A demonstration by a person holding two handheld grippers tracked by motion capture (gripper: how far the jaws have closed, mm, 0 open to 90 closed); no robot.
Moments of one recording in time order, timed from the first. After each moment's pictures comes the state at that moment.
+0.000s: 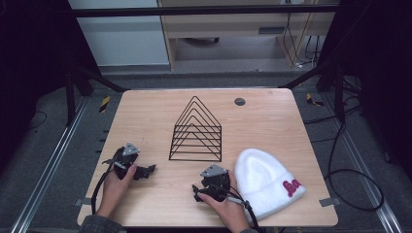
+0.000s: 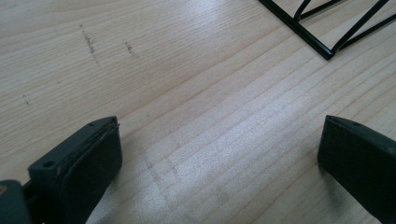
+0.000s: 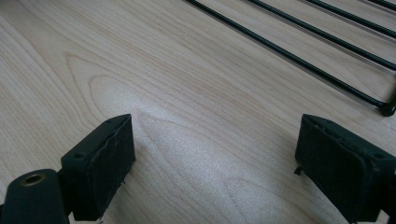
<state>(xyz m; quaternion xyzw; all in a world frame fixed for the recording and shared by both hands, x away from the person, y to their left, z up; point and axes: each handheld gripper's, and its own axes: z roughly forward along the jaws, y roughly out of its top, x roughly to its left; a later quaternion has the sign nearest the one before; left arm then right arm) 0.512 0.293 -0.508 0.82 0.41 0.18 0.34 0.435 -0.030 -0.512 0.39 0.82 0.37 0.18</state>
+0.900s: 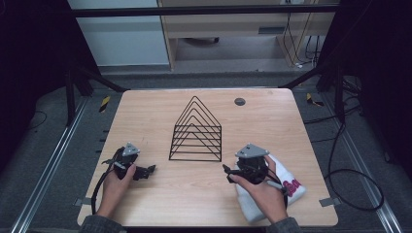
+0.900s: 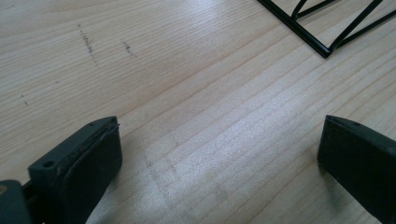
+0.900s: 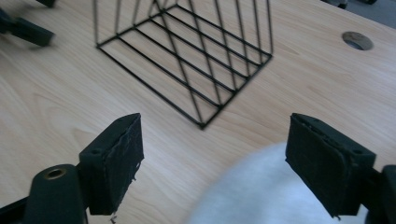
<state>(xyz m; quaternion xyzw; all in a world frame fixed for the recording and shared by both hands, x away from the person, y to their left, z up) 0.511 0.294 -0.508 0.83 0.41 0.18 0.34 0.443 -0.125 -0.422 0.39 0.81 0.38 0.24</state>
